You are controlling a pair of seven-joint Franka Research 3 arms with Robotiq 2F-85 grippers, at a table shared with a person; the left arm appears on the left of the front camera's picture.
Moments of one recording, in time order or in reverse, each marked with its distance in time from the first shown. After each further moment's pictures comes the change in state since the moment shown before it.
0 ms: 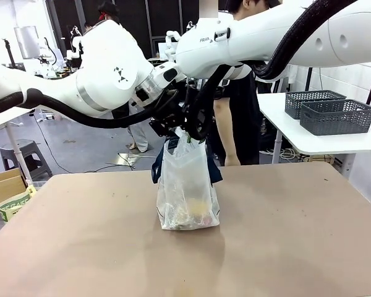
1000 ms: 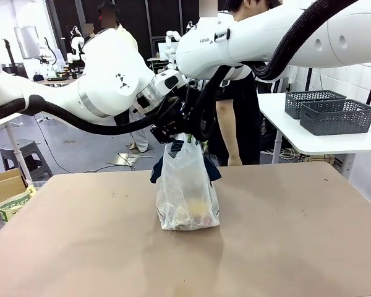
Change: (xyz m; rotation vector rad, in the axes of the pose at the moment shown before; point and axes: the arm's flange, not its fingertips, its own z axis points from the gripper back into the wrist) left arm -0.014 0.003 -0.014 0.011 0.046 -0.006; right arm 0.002 -0.002 -0.001 0.000 -0.005 -0.003
